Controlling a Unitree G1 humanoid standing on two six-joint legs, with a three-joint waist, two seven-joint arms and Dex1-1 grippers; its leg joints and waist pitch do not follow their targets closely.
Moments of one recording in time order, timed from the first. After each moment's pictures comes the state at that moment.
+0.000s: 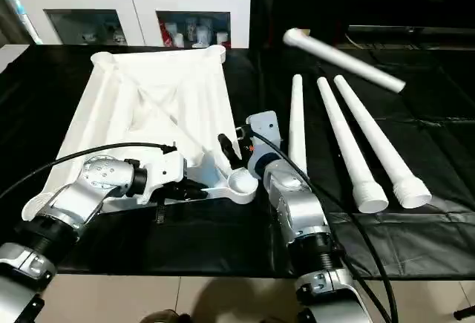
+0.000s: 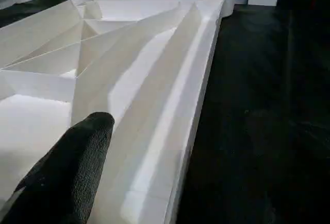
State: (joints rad) left arm -0.60 0.40 -0.39 0.61 0.03 -0.12 -1.10; right arm -0.50 -0.02 0.03 0.43 0.07 0.26 0.28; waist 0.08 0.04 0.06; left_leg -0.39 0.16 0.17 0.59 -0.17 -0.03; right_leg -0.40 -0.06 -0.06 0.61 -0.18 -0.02
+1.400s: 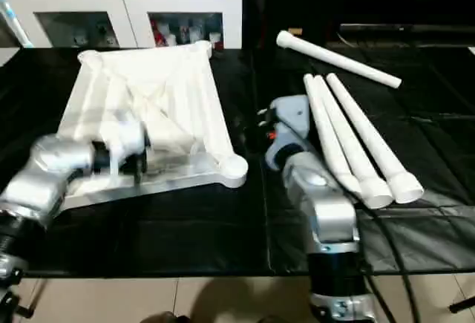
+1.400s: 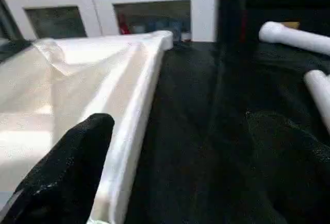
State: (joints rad) left arm -0.55 0.45 -0.09 0.30 -0.22 0.15 -1.01; right arm -0.39 -0.08 -0.04 -0.06 0.11 0.57 0.19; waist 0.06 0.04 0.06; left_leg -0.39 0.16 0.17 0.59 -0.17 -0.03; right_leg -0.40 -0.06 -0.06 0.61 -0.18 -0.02
